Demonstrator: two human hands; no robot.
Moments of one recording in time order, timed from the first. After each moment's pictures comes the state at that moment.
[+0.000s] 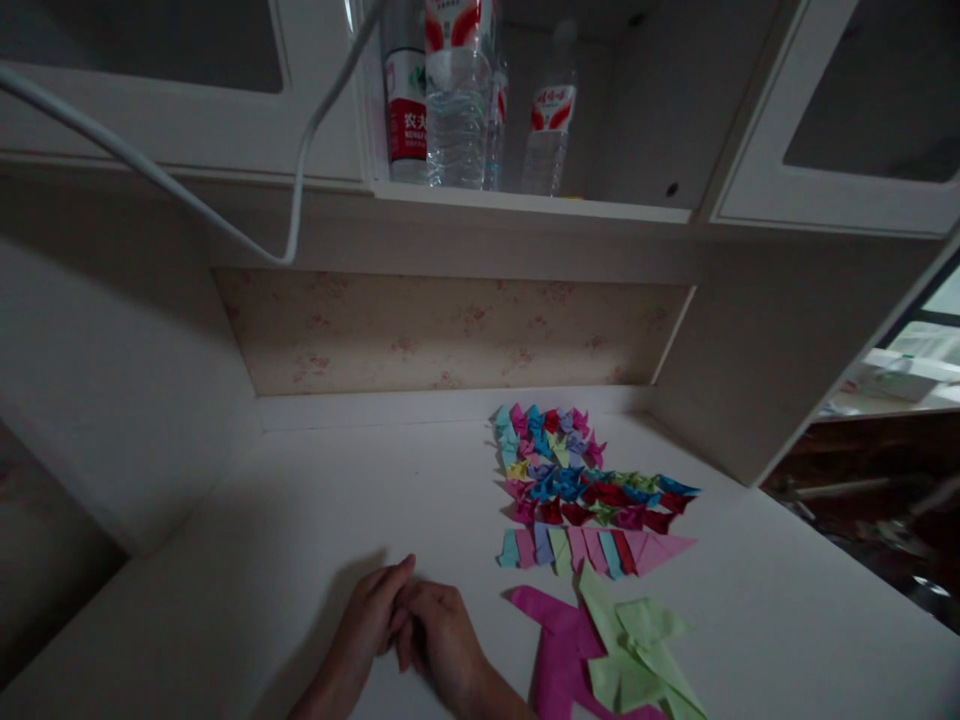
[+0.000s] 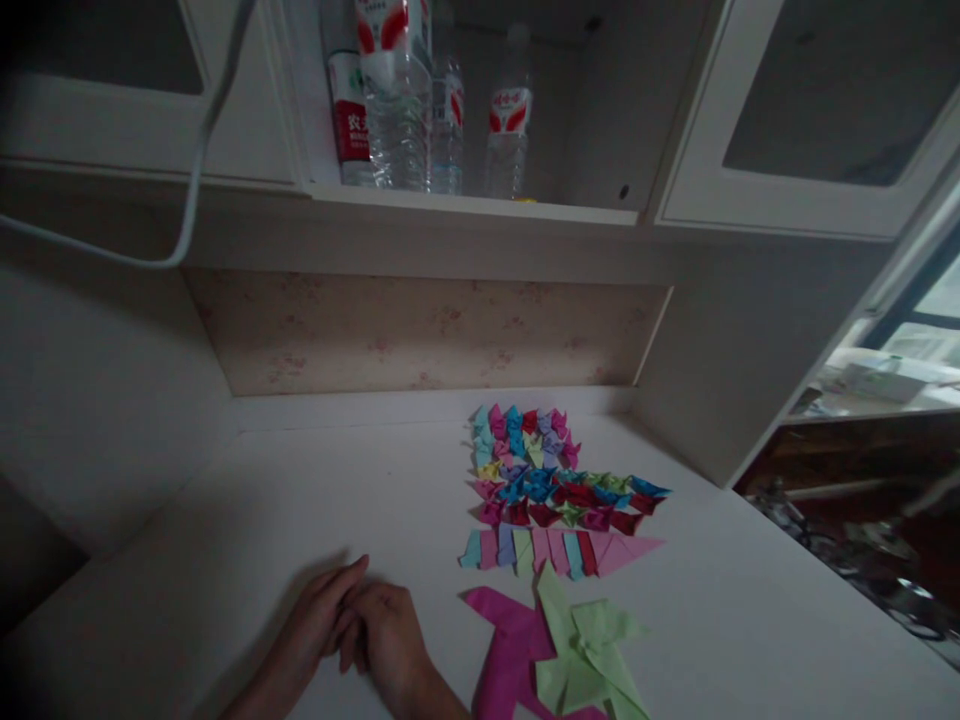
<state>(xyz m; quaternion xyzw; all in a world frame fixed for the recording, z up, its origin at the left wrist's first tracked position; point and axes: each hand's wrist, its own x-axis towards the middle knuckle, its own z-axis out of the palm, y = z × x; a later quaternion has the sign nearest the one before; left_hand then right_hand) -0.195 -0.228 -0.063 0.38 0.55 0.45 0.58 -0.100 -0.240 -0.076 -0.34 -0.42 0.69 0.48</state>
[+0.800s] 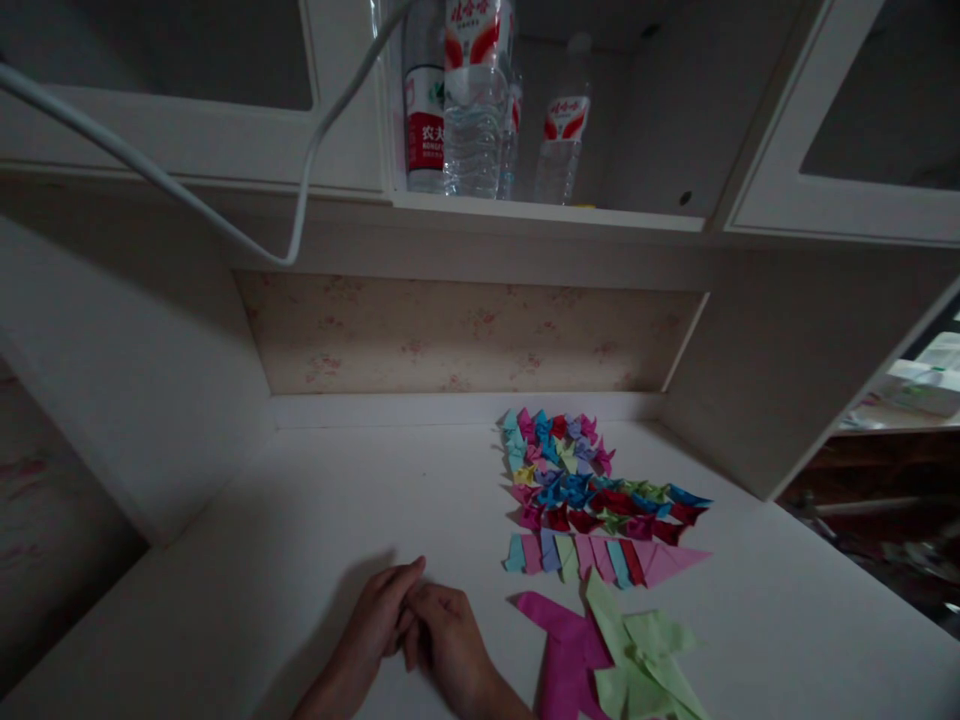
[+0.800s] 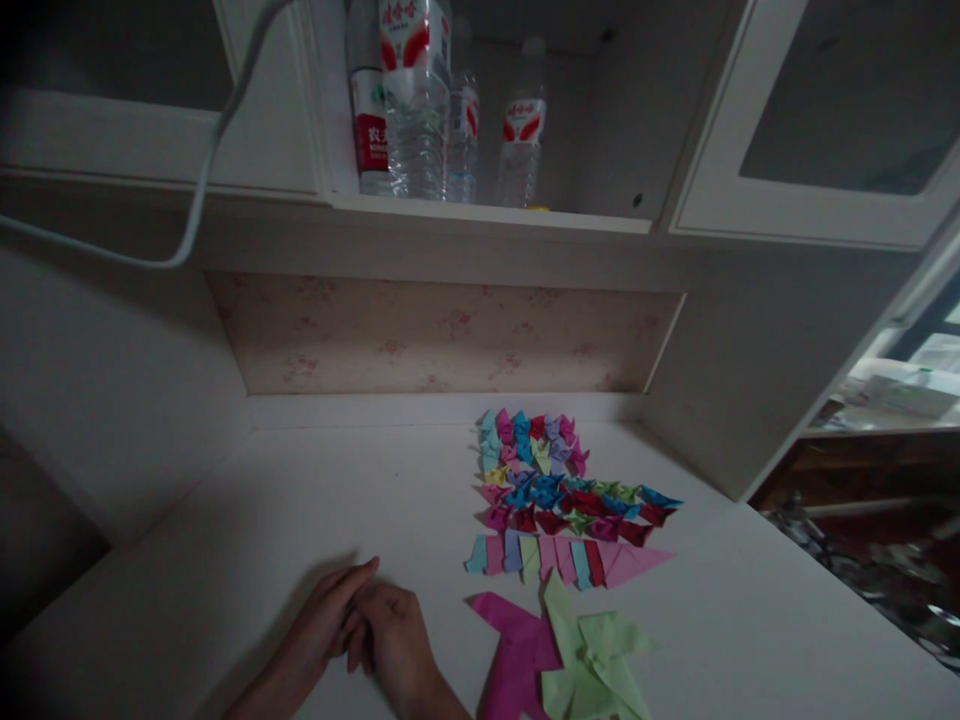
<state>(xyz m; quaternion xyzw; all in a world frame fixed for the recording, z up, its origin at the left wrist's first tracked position) -0.194 -0.232 -0.060 0.38 0.54 0.45 0.61 -0.099 -0.241 -0.072 -0.33 -0.44 0.68 0.48</state>
